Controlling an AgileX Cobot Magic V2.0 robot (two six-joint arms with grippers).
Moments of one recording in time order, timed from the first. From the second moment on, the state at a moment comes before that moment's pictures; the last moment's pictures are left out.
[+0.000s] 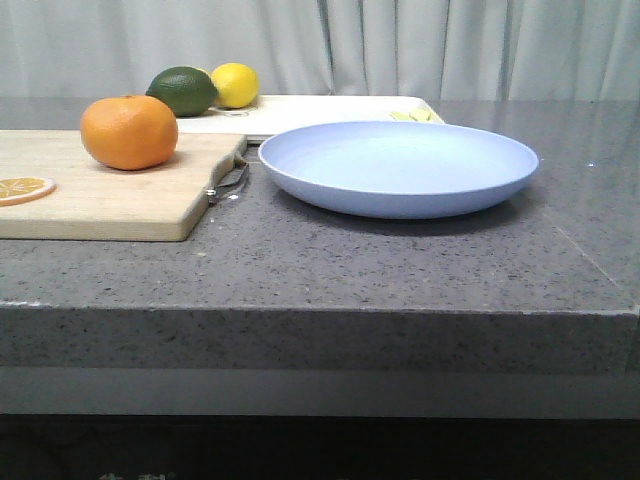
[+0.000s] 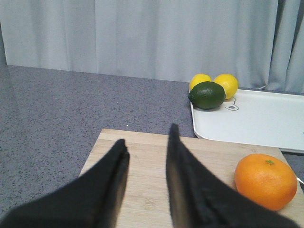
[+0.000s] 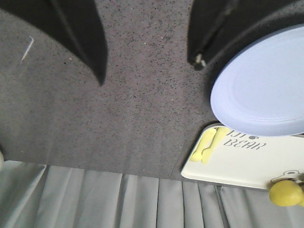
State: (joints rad) left arm 0.00 0.65 -0.48 0.02 0.00 -0.09; right arm 0.02 0.56 -0.54 0.03 0.26 -0.06
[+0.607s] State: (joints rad) left arm -0.02 0.69 -0.51 0.01 0.01 -0.09; right arm 0.02 0.56 -0.54 0.03 0.26 -0.06
